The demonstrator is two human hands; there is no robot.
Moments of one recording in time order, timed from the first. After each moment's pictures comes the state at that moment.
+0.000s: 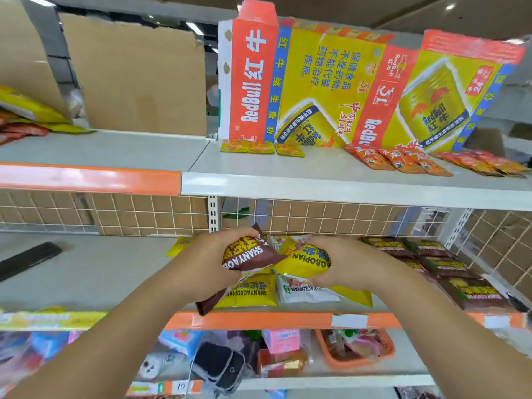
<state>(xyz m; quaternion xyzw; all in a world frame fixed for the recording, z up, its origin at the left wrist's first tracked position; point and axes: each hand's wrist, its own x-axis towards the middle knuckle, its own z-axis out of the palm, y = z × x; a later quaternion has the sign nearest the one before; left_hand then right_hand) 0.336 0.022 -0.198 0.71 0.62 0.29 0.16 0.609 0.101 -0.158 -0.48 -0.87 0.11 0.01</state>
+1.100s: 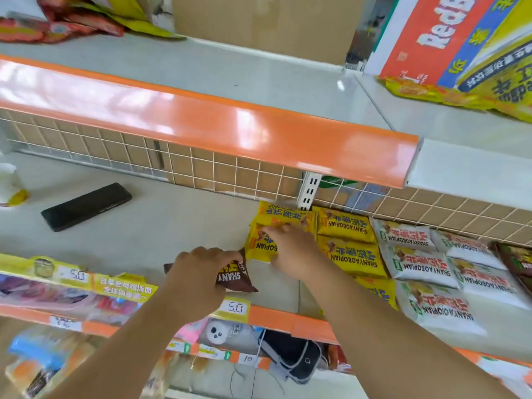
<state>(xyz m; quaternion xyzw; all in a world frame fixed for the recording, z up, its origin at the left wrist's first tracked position) 0.094 0.032 -0.386 0.66 0.74 0.15 0.06 0.264 0.201 -0.365 -0.40 -0.91 0.04 -0.08</state>
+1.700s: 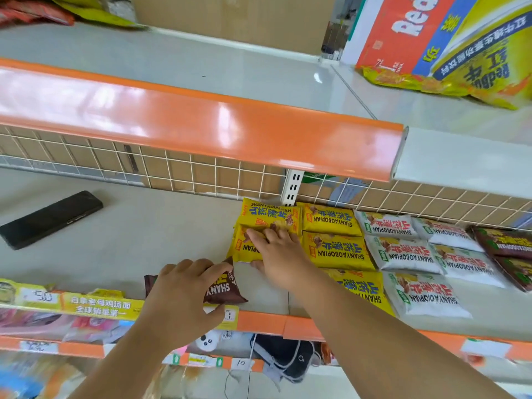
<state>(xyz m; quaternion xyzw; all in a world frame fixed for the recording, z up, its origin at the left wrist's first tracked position) 0.099 0.026 -0.405 0.69 0.72 0.12 -0.02 0.275 0.199 -0.400 -0.38 -0.92 0.01 -0.03</state>
